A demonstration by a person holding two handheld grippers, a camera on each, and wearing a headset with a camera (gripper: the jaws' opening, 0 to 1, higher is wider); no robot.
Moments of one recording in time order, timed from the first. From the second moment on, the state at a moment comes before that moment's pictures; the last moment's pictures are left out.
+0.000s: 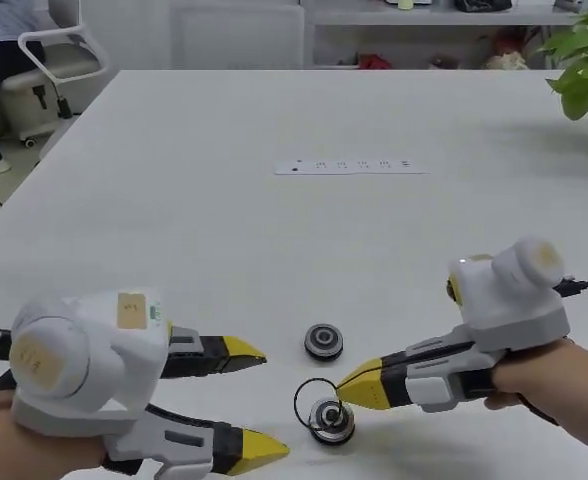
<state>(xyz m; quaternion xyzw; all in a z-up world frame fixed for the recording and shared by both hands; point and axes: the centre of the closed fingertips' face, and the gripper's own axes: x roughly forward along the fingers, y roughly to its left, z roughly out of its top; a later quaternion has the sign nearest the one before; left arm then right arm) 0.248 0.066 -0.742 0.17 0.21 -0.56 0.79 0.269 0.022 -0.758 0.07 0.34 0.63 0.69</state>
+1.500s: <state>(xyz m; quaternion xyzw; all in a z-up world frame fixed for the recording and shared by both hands) 0.247 0.105 -0.759 0.16 0.23 -0.52 0.81 0.273 0.074 -0.793 -0.02 0.34 0.62 0.71</state>
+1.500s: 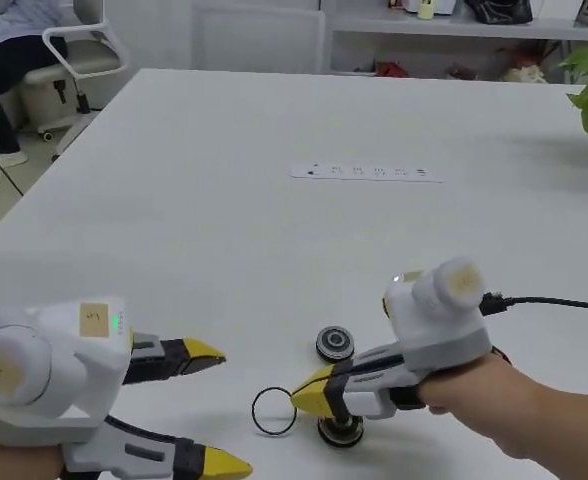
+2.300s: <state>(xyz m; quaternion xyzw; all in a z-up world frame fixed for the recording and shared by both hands) 0.244 0.097 -0.756 0.14 0.24 -0.52 0.80 0.276 0.073 -0.790 -0.07 0.30 0.63 0.72</state>
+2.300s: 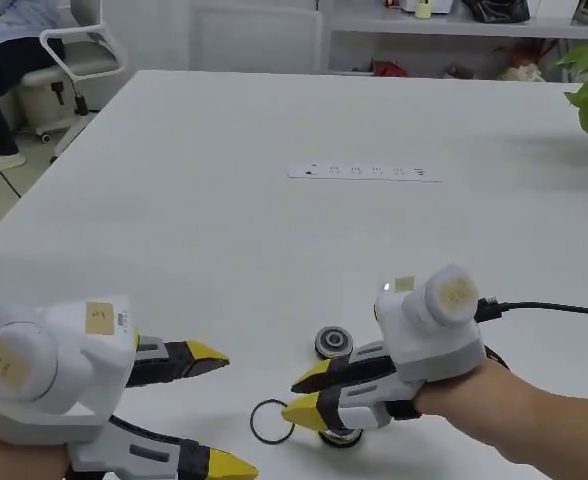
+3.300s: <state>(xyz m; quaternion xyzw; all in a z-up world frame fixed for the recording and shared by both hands) 0.257 0.073 -0.744 0.14 0.23 -0.54 0.80 0.280 0.035 -0.766 -0.06 0.28 0.62 0.74</state>
